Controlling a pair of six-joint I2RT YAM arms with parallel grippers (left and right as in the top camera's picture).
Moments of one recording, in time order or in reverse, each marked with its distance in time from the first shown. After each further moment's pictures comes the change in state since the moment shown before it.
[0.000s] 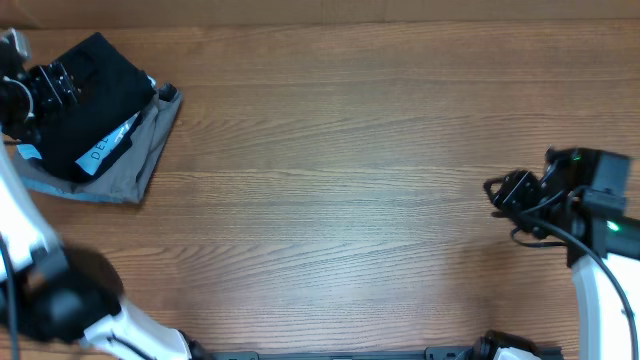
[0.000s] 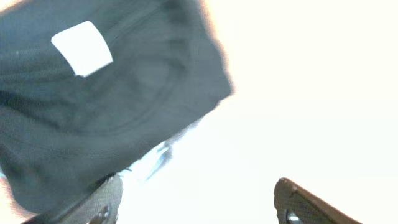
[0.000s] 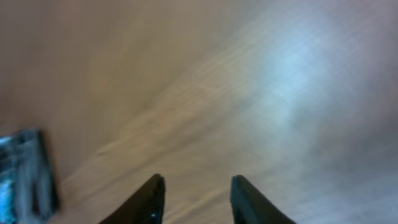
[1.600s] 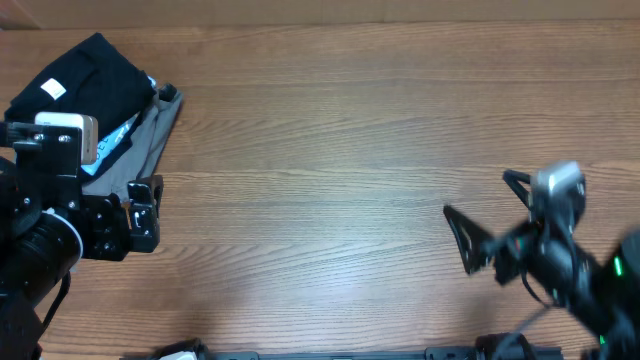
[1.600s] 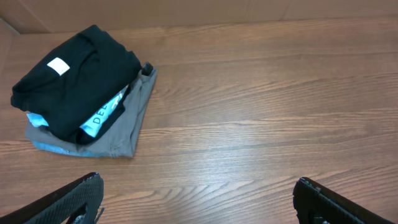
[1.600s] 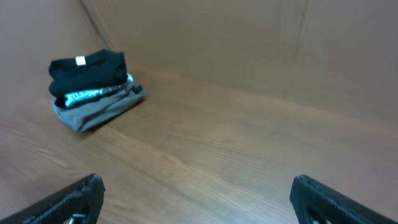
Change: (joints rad) left arm -0.297 -0.673 0.055 -0.411 -0.168 0.120; right arm 0.355 -0.461 0.195 0.027 -0.011 -0.514
